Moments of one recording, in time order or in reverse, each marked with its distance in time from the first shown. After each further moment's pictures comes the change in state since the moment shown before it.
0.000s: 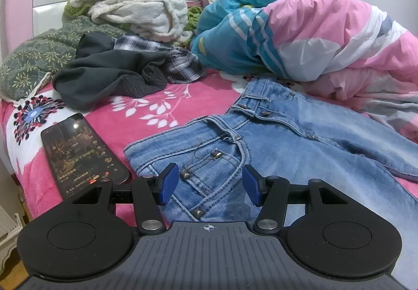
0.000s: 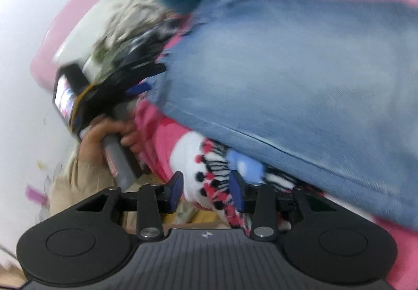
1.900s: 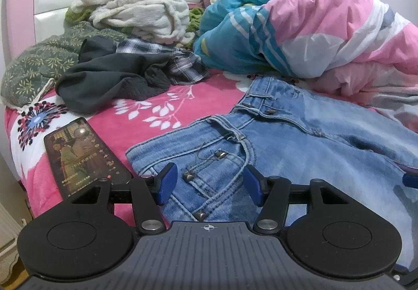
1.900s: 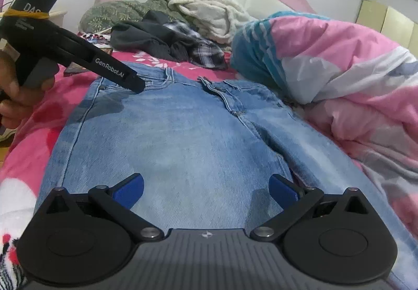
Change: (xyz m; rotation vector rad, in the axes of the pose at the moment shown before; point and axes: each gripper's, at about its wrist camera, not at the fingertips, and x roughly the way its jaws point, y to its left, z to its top) left arm 0.005 -0.006 -0.003 0.038 -0.006 0.043; right arm 0.107 0.035 0.099 -1.150 -0.158 -0.332
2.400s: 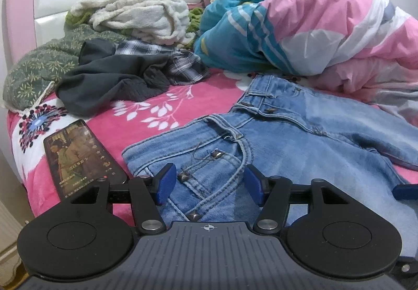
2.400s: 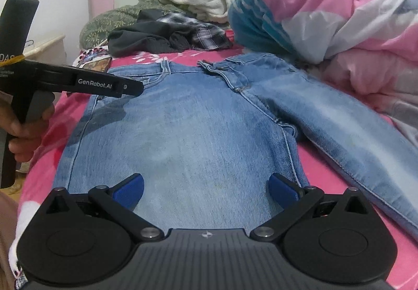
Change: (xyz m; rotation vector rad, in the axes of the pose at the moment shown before) left arm 0.003 -0.009 -0.001 0.021 -0.006 0.026; right arm 0.014 -0.037 -0.003 0.203 0.071 0.166
